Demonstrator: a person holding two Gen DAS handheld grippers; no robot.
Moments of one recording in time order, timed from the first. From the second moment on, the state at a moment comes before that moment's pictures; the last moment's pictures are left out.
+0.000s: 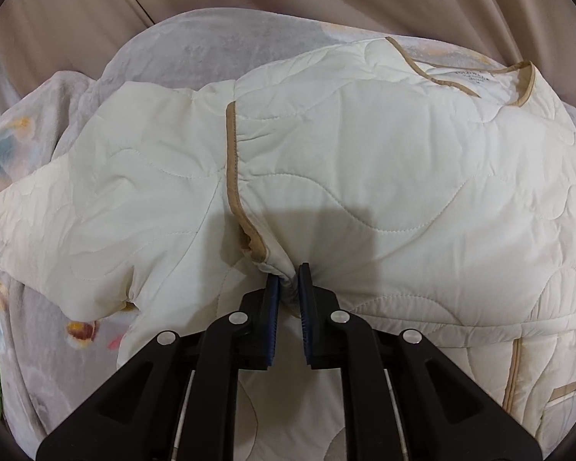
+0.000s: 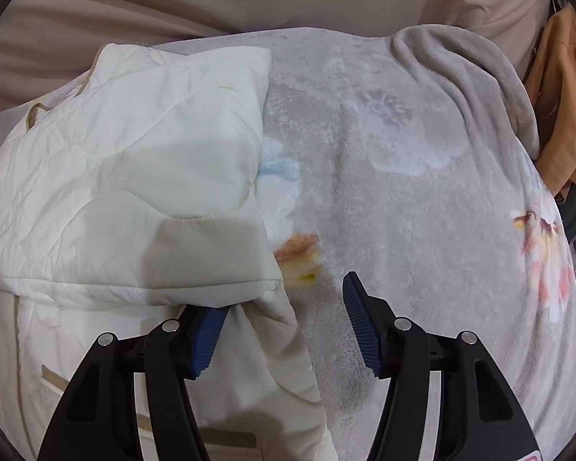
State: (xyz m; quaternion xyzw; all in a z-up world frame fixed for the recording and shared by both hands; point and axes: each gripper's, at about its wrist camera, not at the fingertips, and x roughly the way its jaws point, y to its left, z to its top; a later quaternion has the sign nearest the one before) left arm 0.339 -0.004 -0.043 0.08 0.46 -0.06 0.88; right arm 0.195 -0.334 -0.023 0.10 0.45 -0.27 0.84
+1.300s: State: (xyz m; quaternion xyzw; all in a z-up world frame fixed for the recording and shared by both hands) left arm 0.338 -0.010 -0.048 0.11 0.46 -0.05 0.88; right arm 0.180 -0.318 0.022 0.09 0.41 -0.25 0.87
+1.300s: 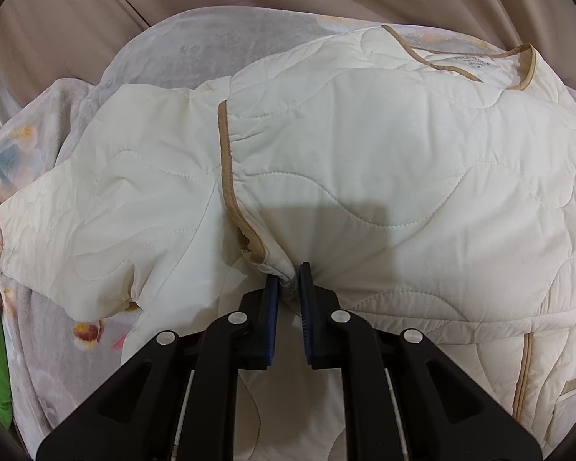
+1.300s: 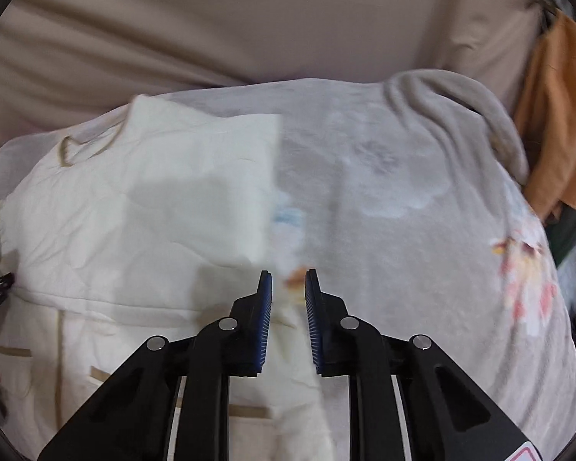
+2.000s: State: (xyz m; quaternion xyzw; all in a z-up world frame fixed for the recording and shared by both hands) left arm 0.361 0.291 -0.023 -0.16 0.48 0.14 0.85; right arm 0.180 -0.177 0.026 0.09 0.46 -0.14 0.87
